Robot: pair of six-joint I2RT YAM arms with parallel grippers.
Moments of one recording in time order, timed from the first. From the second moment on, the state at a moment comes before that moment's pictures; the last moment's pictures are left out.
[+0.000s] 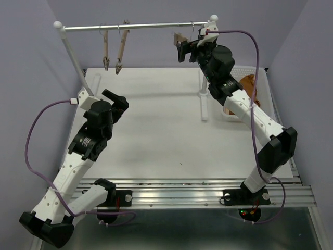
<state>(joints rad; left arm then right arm) -0.42 0.85 0.99 -0.50 -0.52 -0.93 0.54 1.73 1.74 0.24 0.15 -0.08</state>
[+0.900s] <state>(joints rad) -0.42 0.77 0.97 -0.49 -0.44 -0.91 0.54 1.48 1.50 0.31 0.06 -0.03</state>
